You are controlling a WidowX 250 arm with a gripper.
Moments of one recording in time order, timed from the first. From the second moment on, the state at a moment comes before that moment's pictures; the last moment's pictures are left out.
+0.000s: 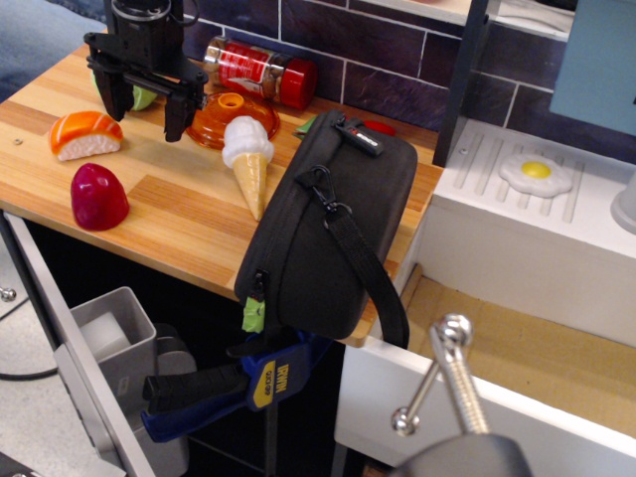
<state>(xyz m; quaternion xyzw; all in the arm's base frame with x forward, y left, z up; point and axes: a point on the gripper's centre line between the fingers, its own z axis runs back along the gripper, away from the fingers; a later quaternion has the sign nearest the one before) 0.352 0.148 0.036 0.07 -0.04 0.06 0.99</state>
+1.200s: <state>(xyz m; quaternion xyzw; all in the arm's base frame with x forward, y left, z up) 0.227 0.037 0.084 -0.04 0.00 -0.06 1.00</state>
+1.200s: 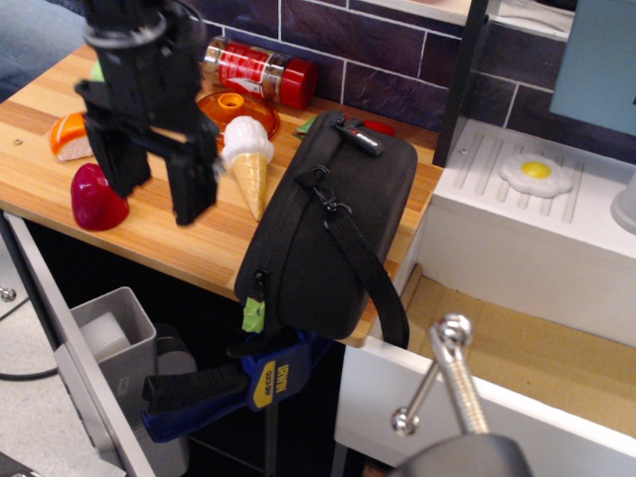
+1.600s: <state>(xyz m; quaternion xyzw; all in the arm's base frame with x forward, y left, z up) 0.194 0.002 0.079 -0.02 0.00 -0.09 1.00</state>
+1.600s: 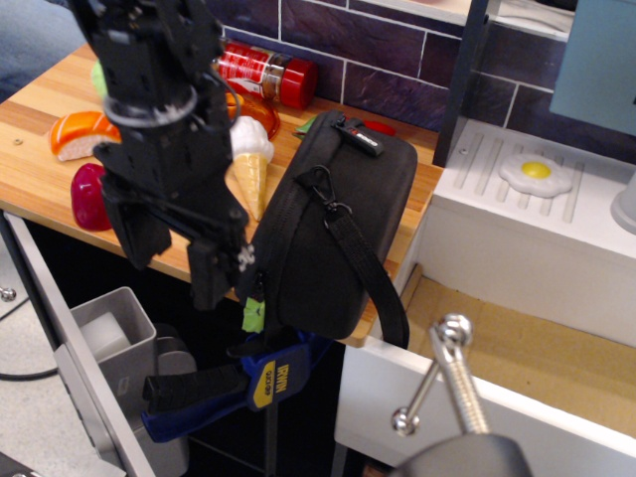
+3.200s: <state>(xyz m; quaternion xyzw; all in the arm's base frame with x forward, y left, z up) 0.212 -0.035 0.051 -0.01 0.01 0.01 1.00</state>
